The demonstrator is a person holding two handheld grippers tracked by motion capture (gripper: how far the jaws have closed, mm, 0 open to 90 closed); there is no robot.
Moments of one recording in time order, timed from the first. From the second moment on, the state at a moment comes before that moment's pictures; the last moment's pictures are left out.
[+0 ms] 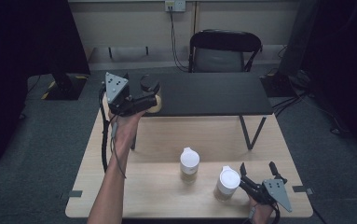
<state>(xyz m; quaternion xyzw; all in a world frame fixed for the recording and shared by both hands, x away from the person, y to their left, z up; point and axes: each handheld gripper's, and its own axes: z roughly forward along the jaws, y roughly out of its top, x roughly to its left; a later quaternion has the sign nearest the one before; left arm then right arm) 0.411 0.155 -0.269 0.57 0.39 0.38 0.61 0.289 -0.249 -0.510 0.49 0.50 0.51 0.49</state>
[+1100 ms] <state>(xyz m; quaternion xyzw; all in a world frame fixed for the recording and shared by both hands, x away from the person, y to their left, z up) 0.374 0.162 -0.305 0.57 0.37 0.39 0.62 0.289 -0.249 -0.510 0.49 0.50 0.51 0.49</state>
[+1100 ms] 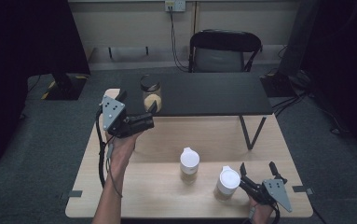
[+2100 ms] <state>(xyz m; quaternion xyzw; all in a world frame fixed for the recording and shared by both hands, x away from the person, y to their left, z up) 0.338 0.153 -0.350 0.58 0.33 0.39 0.64 0.289 -0.249 -0.510 0.49 0.50 0.51 0.49</state>
